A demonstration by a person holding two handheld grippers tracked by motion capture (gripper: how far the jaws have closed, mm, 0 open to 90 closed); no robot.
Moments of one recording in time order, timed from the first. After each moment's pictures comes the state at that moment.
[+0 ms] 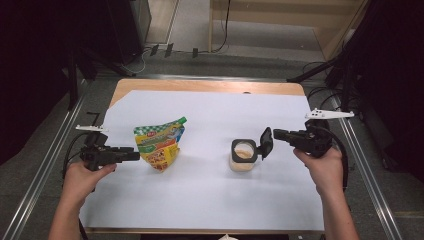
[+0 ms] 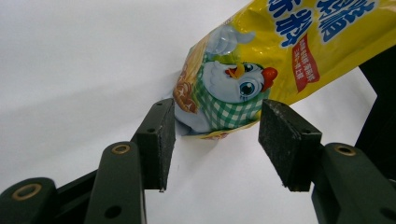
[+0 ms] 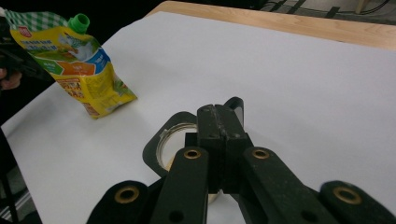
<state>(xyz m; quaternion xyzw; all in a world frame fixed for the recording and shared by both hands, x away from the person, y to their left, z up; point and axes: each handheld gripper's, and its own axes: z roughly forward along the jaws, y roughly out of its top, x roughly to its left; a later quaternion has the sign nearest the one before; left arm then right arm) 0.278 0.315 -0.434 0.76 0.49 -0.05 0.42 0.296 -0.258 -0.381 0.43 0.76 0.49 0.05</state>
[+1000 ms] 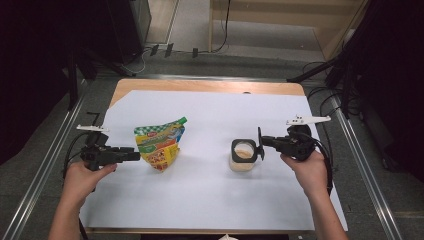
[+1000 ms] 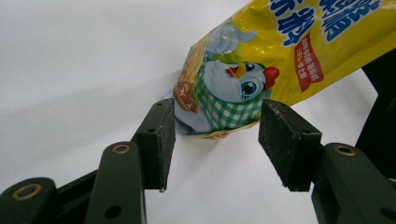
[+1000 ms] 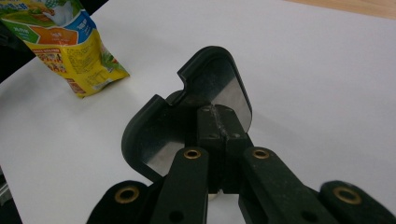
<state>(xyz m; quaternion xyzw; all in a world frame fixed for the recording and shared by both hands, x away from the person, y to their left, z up) 0.278 0.313 -0.435 0.76 0.49 -0.05 0.41 0.301 -0.229 -0.410 0.42 0.78 0.45 0.05</state>
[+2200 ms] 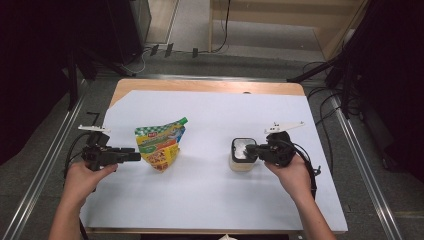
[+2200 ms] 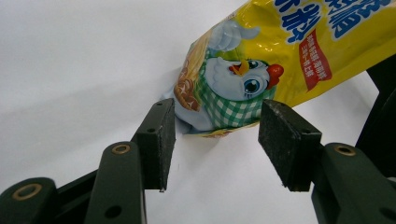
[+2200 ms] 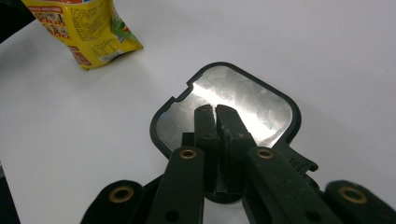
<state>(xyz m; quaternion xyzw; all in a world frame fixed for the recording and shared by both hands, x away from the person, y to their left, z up) 0.280 0.312 -0.437 0.77 0.49 -0.05 0.41 0.300 -0.191 -0.432 0.39 0.82 0.42 0.04</state>
